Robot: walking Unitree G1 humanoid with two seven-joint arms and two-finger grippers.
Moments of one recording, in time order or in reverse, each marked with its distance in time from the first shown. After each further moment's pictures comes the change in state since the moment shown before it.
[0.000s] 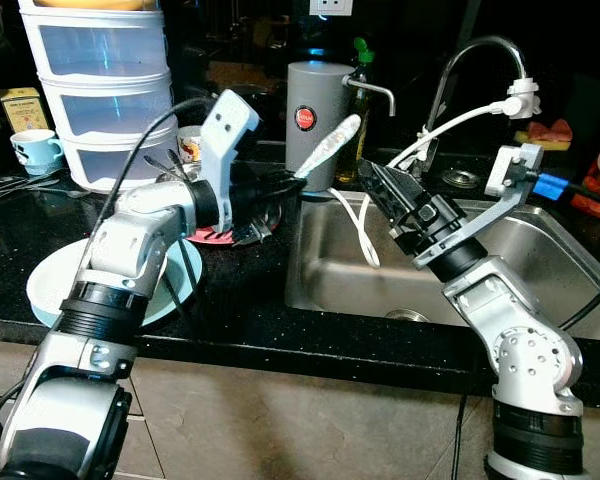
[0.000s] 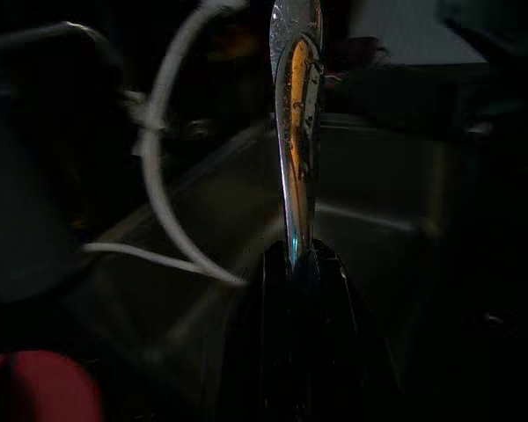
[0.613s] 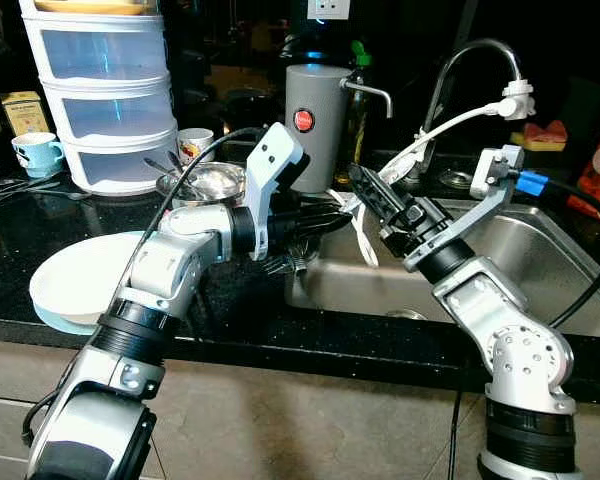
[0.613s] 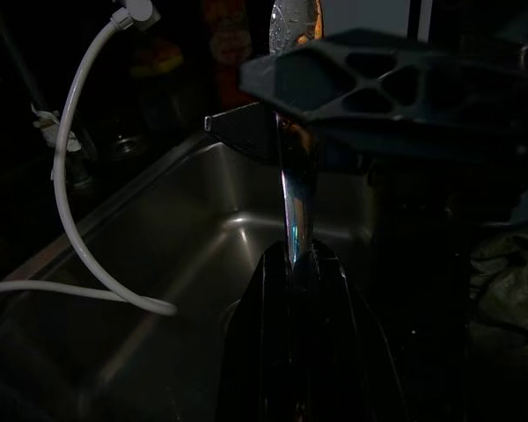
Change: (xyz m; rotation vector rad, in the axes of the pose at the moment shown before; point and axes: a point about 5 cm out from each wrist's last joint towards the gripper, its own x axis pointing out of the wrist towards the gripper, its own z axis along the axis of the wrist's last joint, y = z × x) left arm 0.019 -0.024 -0.004 -0.031 -0.033 -0.123; right arm 0.003 -0.001 -0.004 0.006 0.042 -0.067
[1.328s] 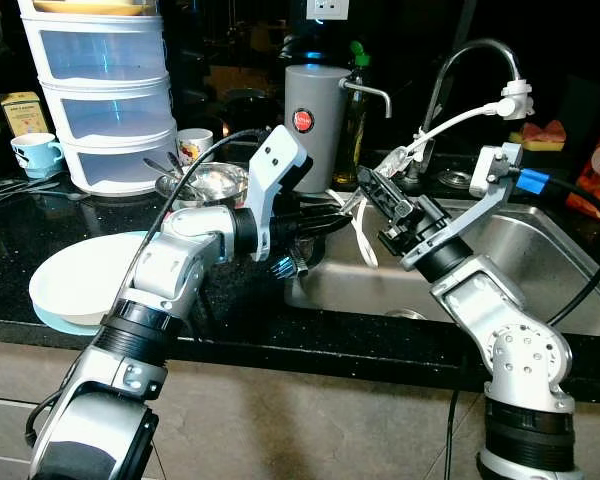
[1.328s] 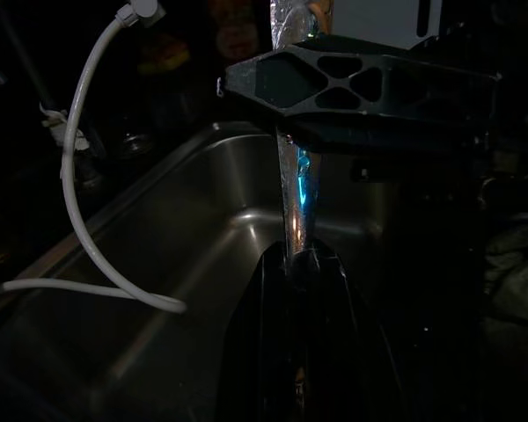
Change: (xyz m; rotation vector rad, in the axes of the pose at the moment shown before) left arm 0.003 0.000 -0.003 0.024 0.011 0.025; right arm 0.001 0.003 0.001 0.020 -0.004 0.018
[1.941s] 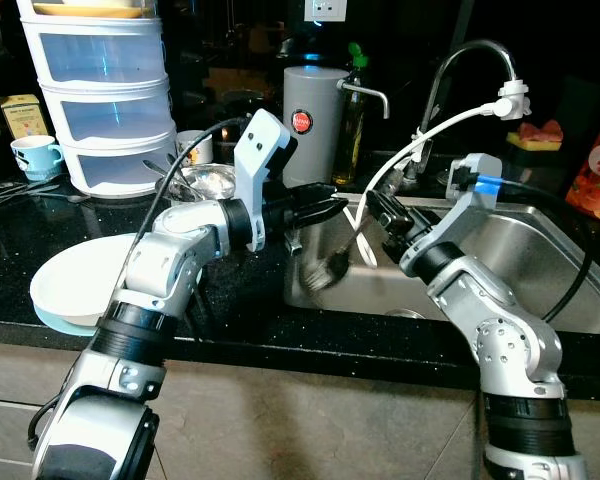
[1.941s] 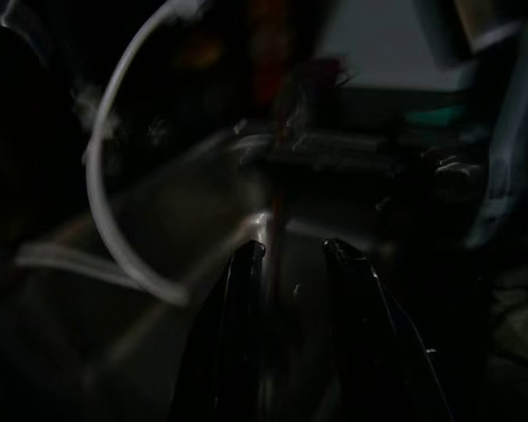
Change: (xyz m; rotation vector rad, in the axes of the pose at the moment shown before) left arm -0.005 0.003 -0.004 -0.120 0.000 0.115; right arm 0.004 -0.044 -0.006 -0.350 0.115 -0.321
